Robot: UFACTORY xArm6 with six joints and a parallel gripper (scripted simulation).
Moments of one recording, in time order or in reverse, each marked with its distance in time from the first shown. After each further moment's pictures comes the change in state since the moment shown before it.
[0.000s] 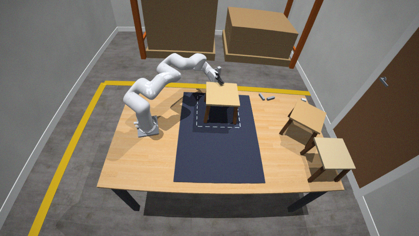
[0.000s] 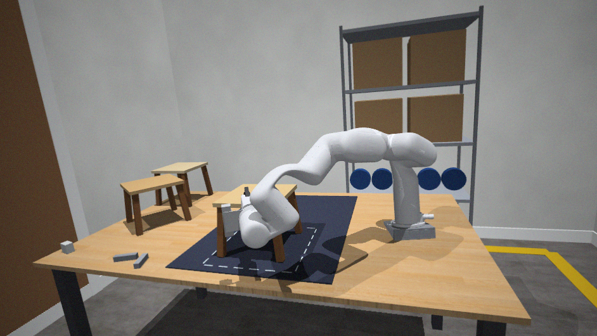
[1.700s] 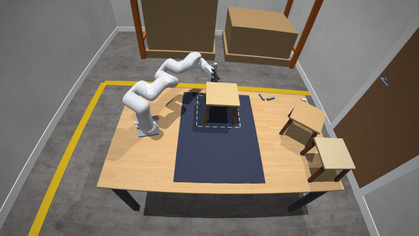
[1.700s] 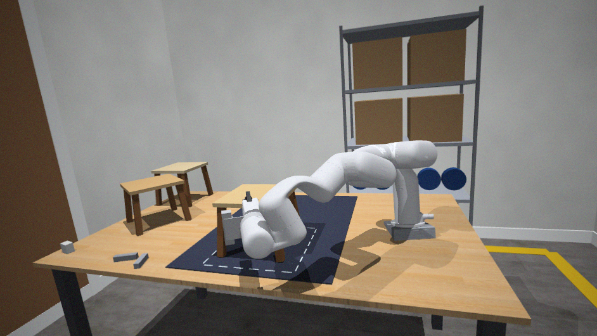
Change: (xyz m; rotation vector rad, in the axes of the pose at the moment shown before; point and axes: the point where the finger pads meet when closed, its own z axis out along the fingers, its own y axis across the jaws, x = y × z) arm 0.000 0.000 -0.056 -0.001 0.001 0.000
